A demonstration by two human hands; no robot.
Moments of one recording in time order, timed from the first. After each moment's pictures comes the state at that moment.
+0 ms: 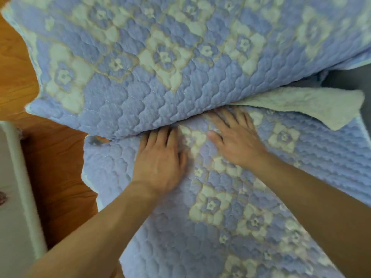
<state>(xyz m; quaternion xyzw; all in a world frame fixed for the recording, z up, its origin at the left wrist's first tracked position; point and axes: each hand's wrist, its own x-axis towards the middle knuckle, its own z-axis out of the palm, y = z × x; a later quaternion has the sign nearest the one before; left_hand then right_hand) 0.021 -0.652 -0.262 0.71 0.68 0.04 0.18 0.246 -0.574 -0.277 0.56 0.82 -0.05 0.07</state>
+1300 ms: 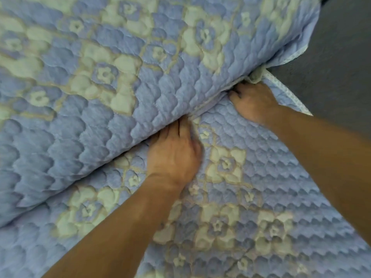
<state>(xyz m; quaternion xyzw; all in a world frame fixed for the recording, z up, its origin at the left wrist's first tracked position) 0.235 -0.514 -0.298 0.75 0.64 0.07 0.16 0.480 -0.400 -0.290 0.69 0.72 -0.06 0.09</state>
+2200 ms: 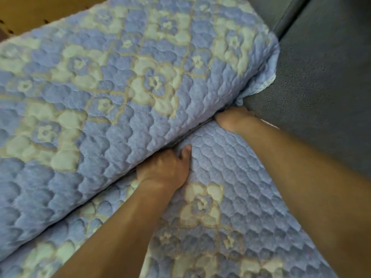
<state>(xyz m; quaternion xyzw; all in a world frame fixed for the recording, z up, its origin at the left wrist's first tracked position) 0.298 -0.452 -0.294 0.70 0.68 -0.09 0.21 0.513 -0.343 -0.303 0.79 0.55 -0.21 0.14</state>
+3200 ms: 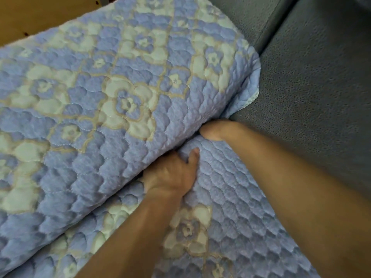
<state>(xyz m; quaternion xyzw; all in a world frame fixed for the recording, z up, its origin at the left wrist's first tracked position) 0.353 -0.424 -0.307 0.73 0.67 -0.08 0.14 0.513 -0.327 -0.298 0.72 0.61 -0.27 0.19</state>
